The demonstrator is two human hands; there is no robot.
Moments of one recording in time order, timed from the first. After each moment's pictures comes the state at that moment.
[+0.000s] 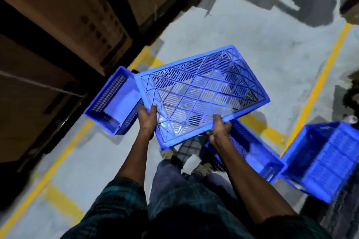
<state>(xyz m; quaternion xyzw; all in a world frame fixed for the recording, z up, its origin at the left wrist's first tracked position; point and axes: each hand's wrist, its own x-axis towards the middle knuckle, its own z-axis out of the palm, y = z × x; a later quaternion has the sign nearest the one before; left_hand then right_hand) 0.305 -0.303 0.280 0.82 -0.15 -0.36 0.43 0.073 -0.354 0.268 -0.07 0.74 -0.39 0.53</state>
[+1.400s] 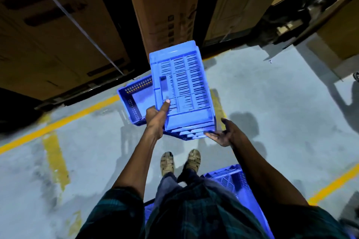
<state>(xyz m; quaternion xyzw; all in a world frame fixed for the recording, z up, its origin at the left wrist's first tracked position) 0.451 -0.291 0.332 0.73 0.11 -0.34 0.58 0.262 -0.465 0.338 -0.10 0.69 0.02 0.71</state>
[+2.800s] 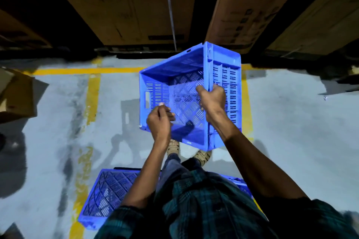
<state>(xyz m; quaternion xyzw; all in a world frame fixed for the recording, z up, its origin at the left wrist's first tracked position) 0.367 -0.136 0.378 0.73 0.25 -0.07 0.63 0.391 -0.287 0.426 -0.71 0.44 -0.03 0.54</state>
